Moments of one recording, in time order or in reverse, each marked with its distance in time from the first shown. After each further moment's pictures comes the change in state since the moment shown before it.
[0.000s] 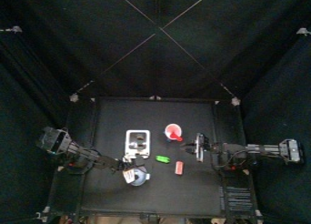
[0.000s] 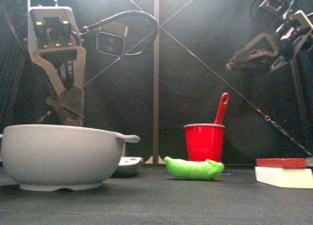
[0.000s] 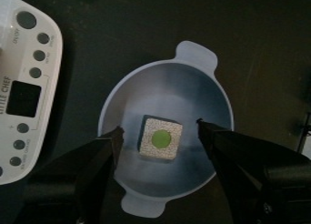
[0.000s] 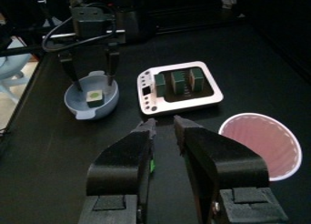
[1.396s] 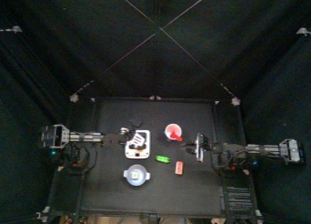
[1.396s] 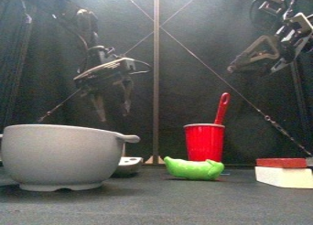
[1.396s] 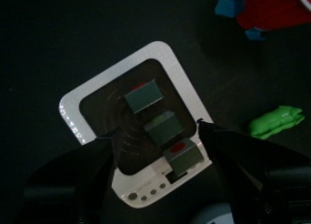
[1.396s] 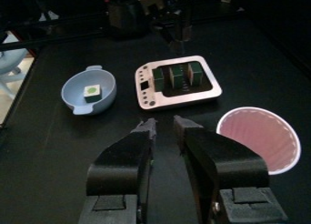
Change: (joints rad) left arm 0.468 -0.021 -0.149 0.239 -0.249 -0.442; right arm -0.002 0.000 0.005 0.000 0.017 0.000
